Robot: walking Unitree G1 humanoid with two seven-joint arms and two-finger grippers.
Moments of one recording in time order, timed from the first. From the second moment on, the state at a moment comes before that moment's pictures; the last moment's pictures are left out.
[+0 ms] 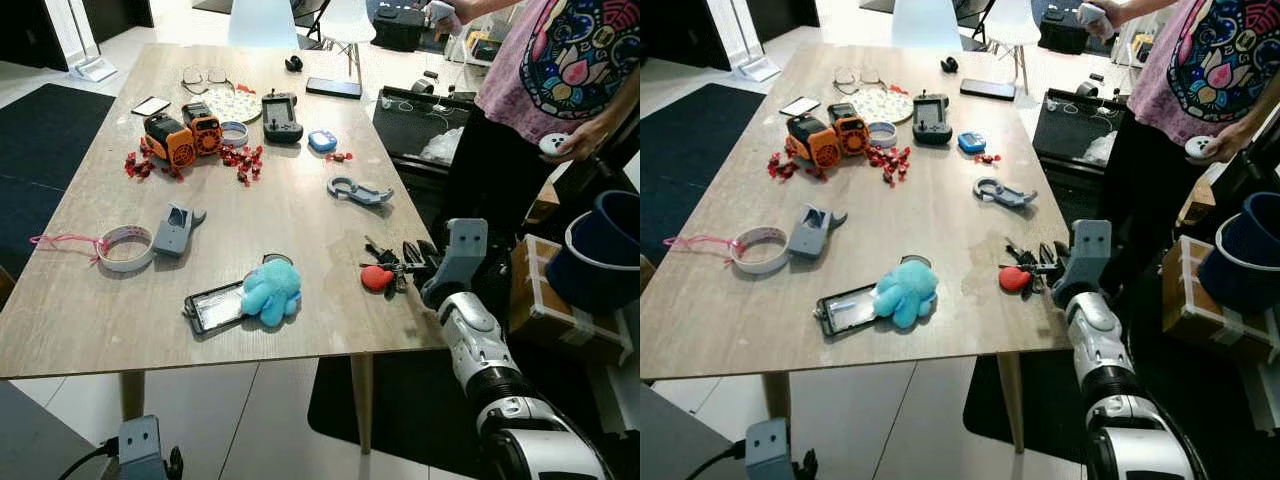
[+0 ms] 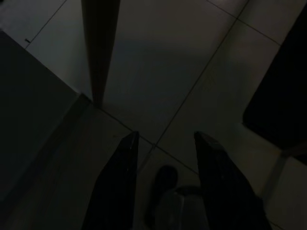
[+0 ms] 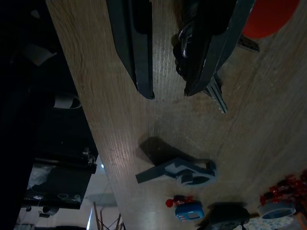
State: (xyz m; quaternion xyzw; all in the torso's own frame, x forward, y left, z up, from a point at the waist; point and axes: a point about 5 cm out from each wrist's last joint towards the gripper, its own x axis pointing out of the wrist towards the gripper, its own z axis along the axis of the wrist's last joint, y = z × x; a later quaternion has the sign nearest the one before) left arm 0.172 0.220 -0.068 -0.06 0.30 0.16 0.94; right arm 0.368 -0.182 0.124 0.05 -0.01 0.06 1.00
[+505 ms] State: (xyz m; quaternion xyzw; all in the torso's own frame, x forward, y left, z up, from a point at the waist) left arm 0.168 0.220 -0.069 -0.06 0.31 0.16 0.94; right arm 0.370 -0.172 0.121 0.03 0.00 0.07 1.00
